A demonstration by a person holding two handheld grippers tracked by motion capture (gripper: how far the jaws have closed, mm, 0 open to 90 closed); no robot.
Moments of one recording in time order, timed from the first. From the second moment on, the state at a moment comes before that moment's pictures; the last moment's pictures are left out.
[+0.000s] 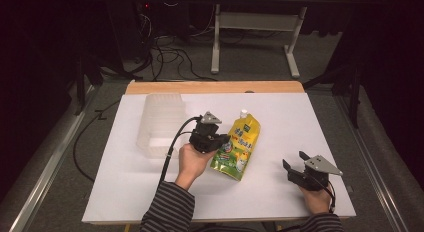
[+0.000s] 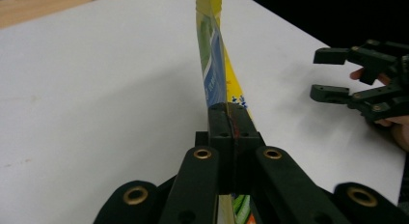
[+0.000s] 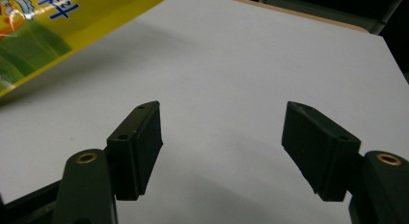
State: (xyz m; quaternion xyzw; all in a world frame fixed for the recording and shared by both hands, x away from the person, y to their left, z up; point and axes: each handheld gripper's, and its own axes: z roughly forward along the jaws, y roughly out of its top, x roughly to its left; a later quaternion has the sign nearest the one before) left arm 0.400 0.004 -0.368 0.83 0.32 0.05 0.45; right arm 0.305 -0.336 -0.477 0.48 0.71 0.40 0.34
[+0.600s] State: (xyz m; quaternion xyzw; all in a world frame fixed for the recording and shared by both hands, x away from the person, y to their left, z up) left arm 0.379 0.036 -0.336 0.82 0.29 0.06 0.49; right arm 0.305 -0.336 -0.477 0.47 0.71 0.40 0.34
